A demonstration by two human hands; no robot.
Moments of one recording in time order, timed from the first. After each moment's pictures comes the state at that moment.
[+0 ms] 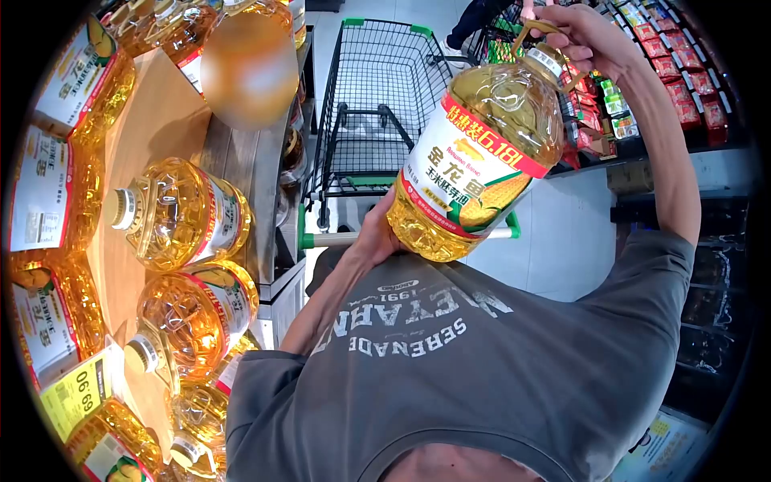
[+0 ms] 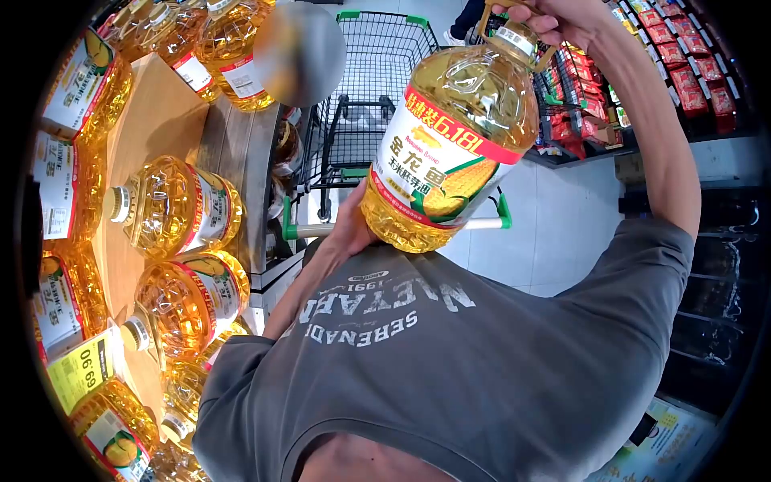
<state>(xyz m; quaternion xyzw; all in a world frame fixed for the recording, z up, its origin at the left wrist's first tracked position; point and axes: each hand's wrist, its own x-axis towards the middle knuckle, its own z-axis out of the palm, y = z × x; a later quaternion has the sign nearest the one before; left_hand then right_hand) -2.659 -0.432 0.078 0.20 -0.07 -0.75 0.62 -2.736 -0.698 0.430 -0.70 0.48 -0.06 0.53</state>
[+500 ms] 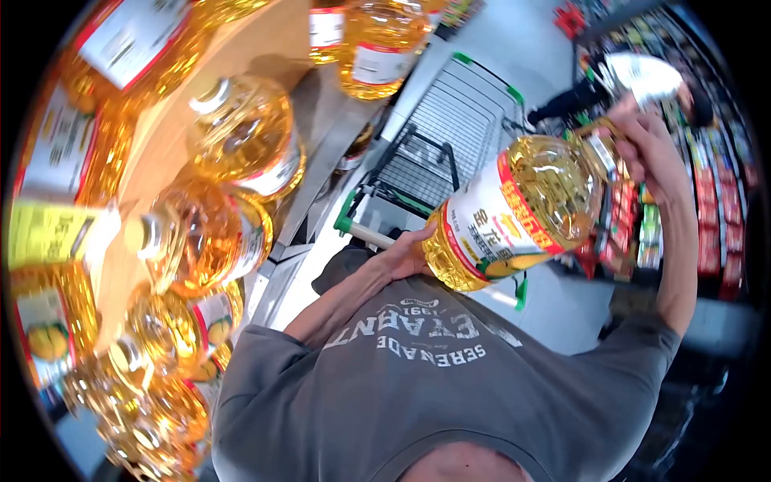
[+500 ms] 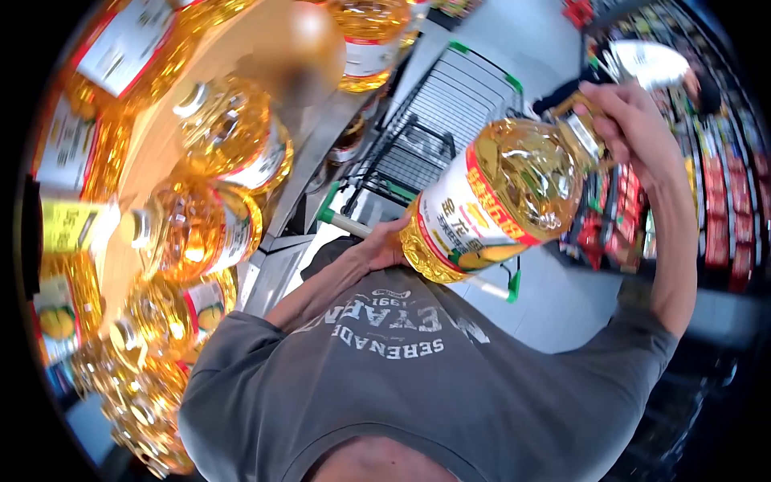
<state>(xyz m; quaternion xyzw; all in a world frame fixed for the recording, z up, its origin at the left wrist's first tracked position) -2.662 -0.415 0.063 0.15 -0.06 -0.75 0.64 -2.713 -0.660 0.435 -0.84 0.34 -0.02 0.43</state>
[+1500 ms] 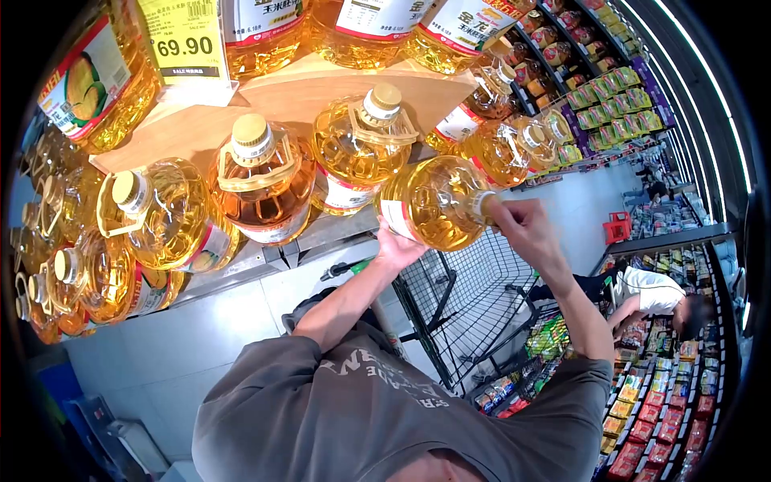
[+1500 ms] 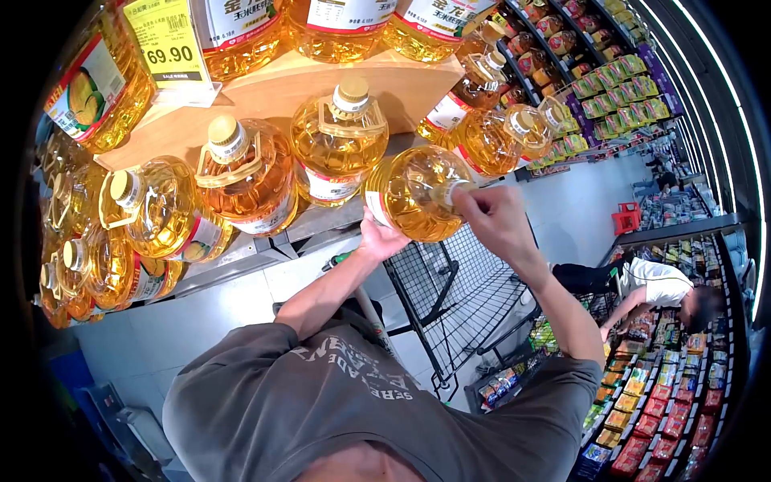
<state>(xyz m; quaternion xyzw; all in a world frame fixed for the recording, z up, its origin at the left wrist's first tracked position) -2.544 -0.440 0.071 -0.18 0.12 -0.27 0.94 -2.557 -0.558 0.340 -0.96 -0.11 0.04 0.26</state>
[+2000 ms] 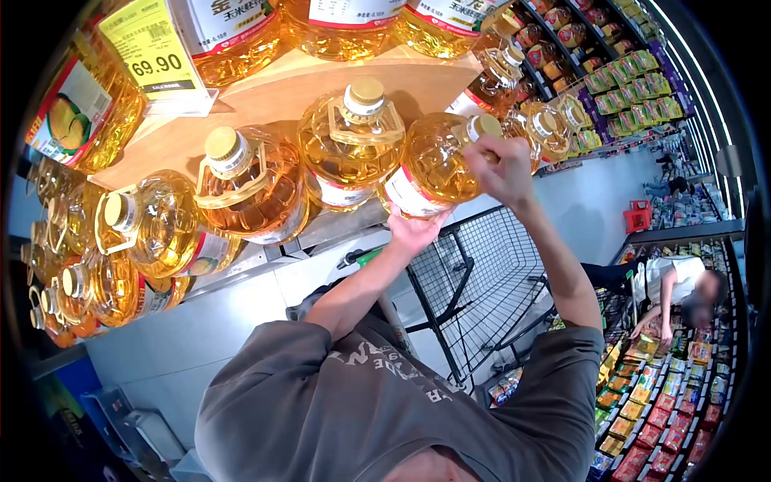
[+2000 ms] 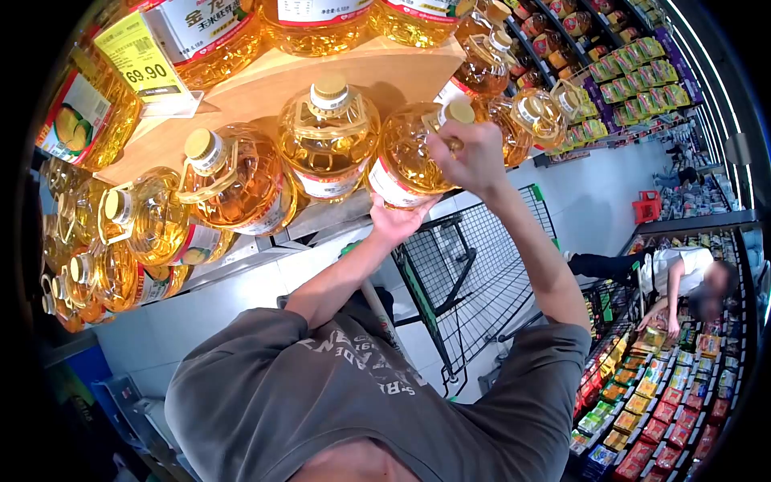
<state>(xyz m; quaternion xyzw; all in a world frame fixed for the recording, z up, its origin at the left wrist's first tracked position) -2.509 -0.472 0.066 -0.22 0.11 -0.18 0.95 -2.460 -0.553 0.302 -0.89 -0.33 -0.17 0.27</state>
